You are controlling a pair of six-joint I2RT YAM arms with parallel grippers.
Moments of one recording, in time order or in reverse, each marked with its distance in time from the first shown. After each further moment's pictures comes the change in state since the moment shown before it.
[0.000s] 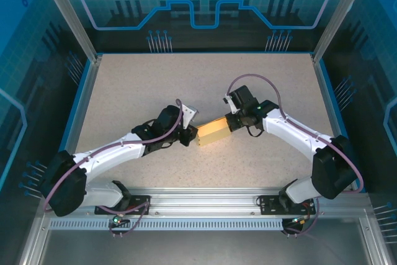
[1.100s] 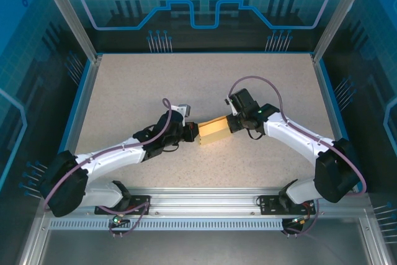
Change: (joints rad) left arm -0.043 -0.009 -0.093 0.211 -0.084 -0.473; right arm 0.018 -0.034 -0.047 0.034 0.055 0.041
